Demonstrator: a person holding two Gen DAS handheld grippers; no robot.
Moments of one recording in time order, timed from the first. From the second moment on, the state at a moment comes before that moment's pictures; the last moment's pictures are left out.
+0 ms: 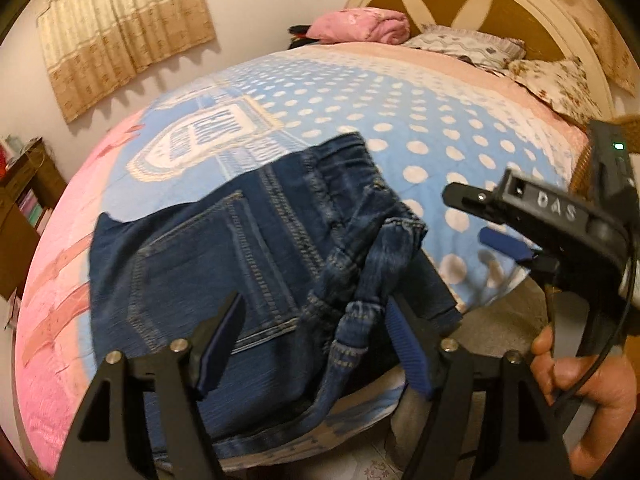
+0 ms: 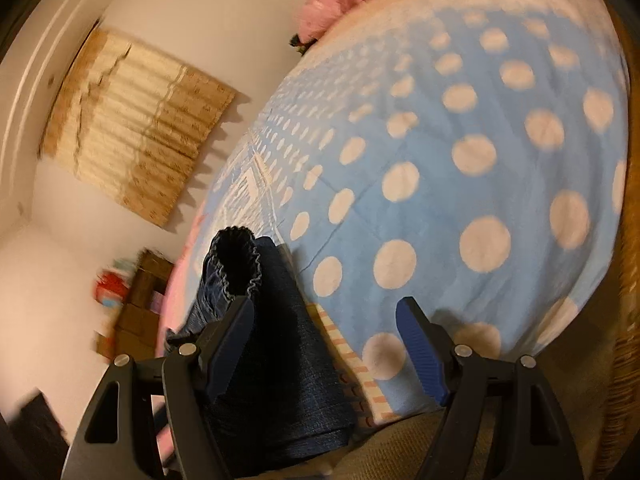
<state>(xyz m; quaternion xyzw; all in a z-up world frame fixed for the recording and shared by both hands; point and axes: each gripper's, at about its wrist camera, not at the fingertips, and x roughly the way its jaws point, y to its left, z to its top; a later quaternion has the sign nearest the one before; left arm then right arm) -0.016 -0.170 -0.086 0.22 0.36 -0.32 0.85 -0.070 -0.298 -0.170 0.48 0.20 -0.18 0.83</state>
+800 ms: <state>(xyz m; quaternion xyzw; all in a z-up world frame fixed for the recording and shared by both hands) 0.099 -0.052 -0.132 0.13 0.47 -0.11 0.86 -0.023 -0.246 -0.164 0.33 0.39 -0.11 0.85</state>
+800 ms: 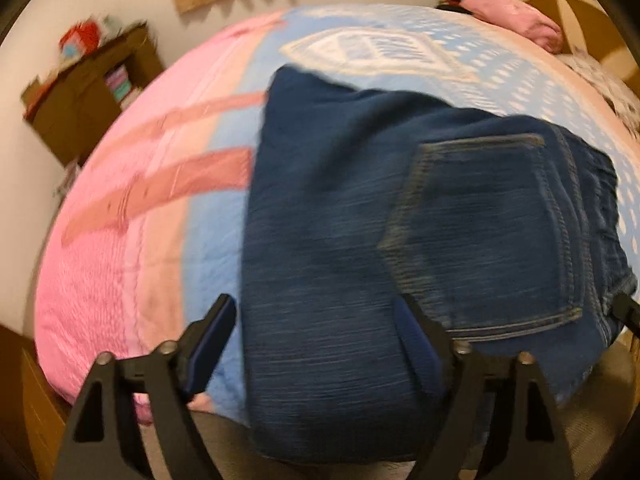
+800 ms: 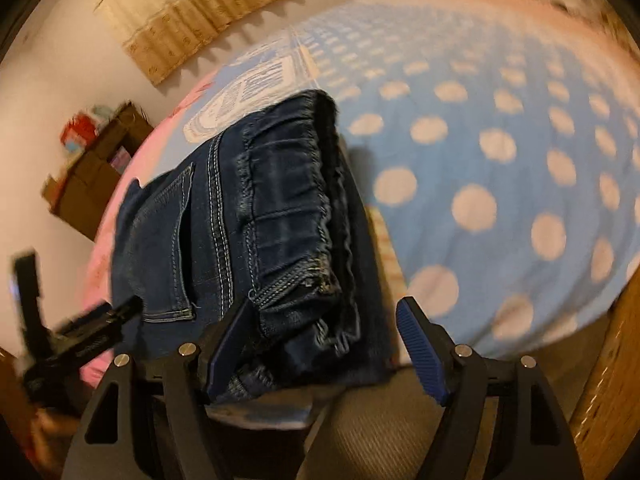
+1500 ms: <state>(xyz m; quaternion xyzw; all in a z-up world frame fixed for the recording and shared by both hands) 0.247 -0.094 -0.114 0.12 0.45 -0.07 0.88 0.096 -0.267 -0.125 0.19 0.39 -0.10 0.89</state>
